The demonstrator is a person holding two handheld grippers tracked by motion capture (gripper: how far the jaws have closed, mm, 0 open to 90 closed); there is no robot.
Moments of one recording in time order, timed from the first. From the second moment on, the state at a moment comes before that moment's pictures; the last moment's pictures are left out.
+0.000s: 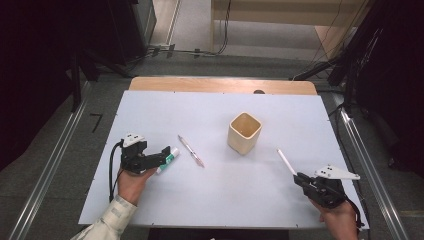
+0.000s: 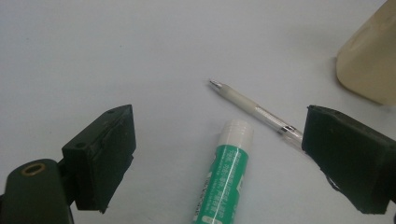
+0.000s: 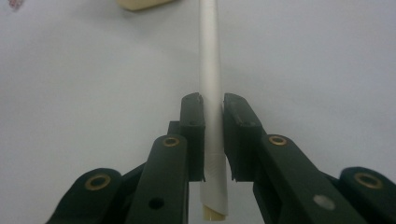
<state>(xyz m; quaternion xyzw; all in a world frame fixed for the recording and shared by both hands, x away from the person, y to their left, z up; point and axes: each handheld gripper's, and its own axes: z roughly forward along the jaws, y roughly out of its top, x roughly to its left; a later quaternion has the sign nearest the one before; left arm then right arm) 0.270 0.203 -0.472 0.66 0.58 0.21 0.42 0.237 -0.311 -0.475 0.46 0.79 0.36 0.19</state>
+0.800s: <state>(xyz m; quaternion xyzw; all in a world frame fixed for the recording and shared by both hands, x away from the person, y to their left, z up) 0.271 0.205 -0.472 0.66 0.58 0.21 0.42 0.254 -0.299 -0.451 0.44 0.78 0.38 0.21</state>
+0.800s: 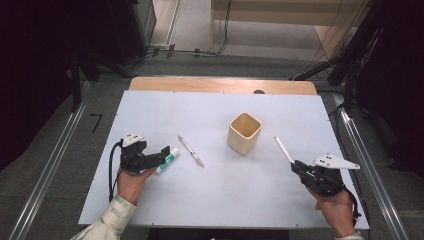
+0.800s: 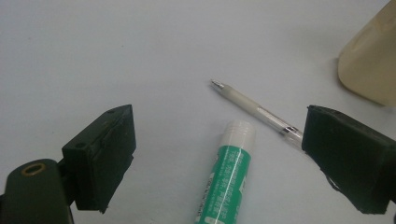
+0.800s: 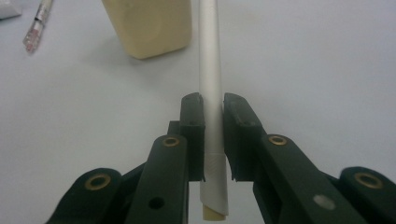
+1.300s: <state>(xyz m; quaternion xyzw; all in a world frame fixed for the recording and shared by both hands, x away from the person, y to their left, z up) 0.271 0.205 -0.473 0.66 0.58 0.20 0.42 0.266 -0.288 -0.434 0.43 0.78 0.40 0.22</state>
